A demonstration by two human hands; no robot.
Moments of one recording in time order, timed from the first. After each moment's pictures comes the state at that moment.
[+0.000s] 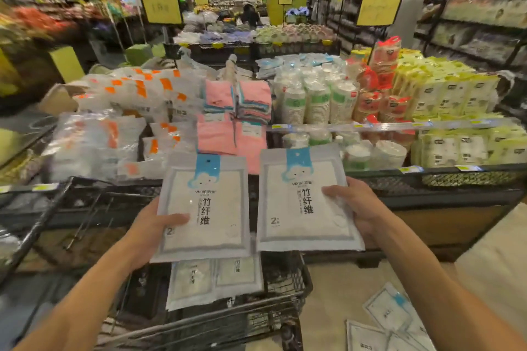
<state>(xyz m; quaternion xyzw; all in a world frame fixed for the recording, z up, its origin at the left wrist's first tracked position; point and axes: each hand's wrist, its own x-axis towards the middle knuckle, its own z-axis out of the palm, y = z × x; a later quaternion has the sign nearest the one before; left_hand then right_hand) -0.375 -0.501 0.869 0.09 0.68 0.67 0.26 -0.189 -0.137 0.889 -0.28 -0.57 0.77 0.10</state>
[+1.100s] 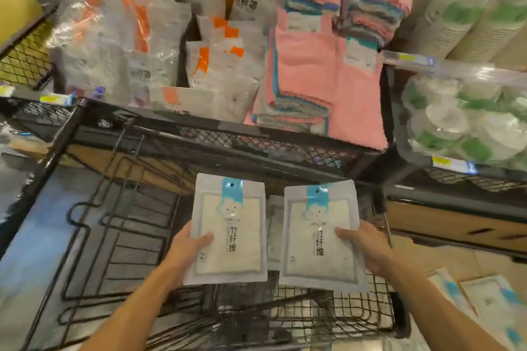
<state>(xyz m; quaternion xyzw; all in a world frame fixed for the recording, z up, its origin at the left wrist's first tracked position) -0.522 -0.582 0.608 -0.21 0.71 0.60 0.30 -0.416 -0.210 0.627 -0.42 -0.56 0.70 -0.15</state>
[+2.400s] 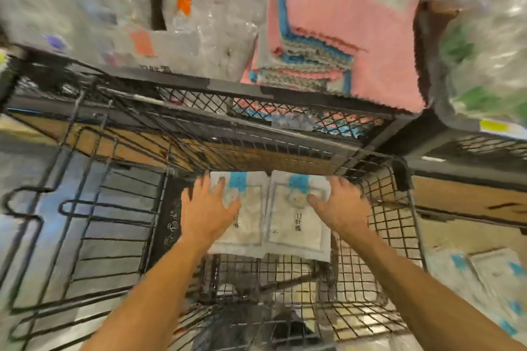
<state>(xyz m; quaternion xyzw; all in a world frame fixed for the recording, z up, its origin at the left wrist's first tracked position) -0.571 -0.533 0.515 0.12 0.97 0.04 0.18 -0.478 -0.261 0.537 -0.30 -0.92 0.19 -0.16</state>
